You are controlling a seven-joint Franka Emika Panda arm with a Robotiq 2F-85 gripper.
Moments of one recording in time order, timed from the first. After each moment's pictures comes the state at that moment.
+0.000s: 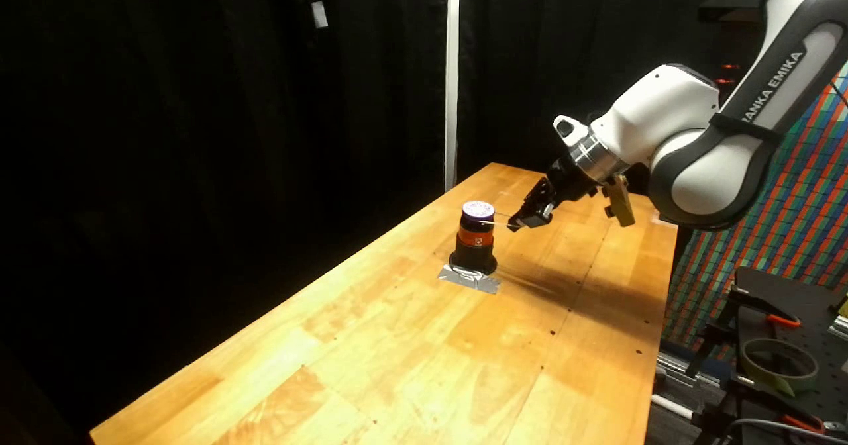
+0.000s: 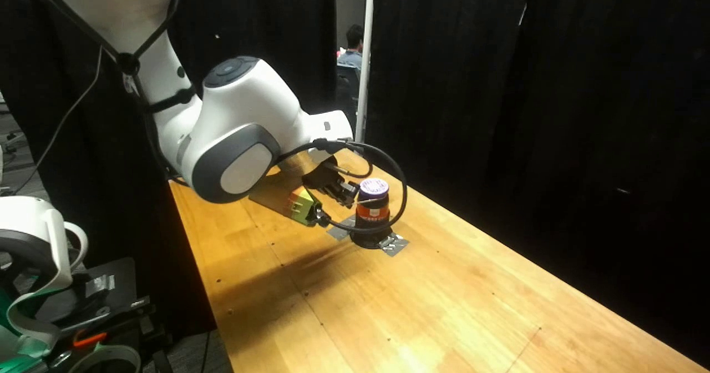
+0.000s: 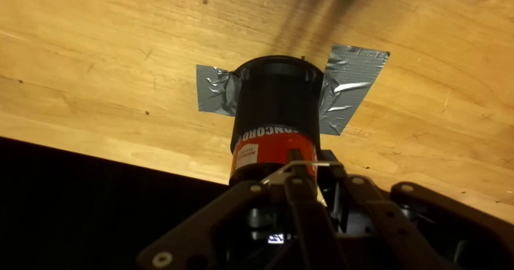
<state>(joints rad) 0.03 0.29 0.12 -2.54 -0.09 3.48 -0.19</state>
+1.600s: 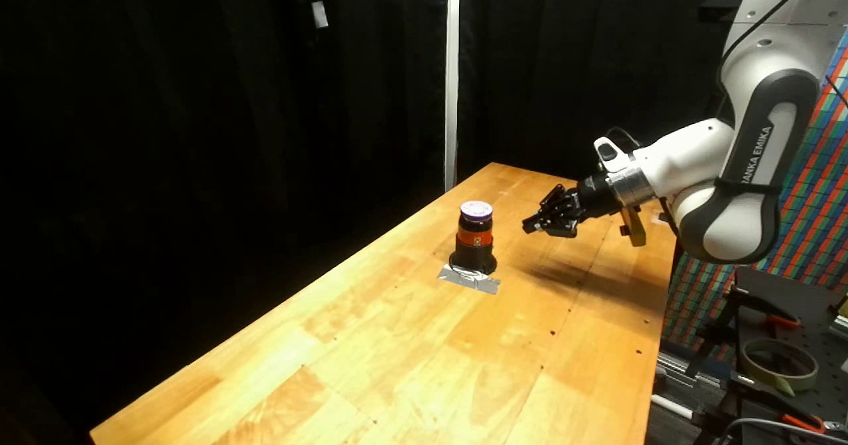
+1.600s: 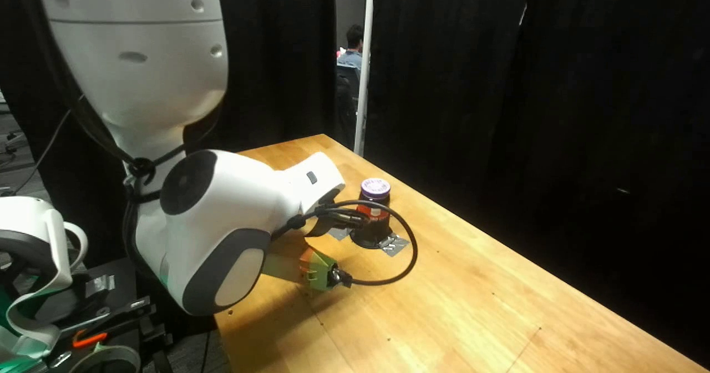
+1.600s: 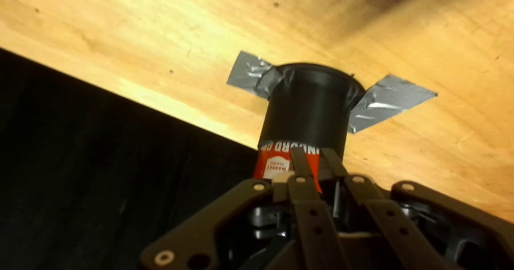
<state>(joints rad) -0.11 0.52 0.04 -2.58 -0.41 4.02 -0.33</state>
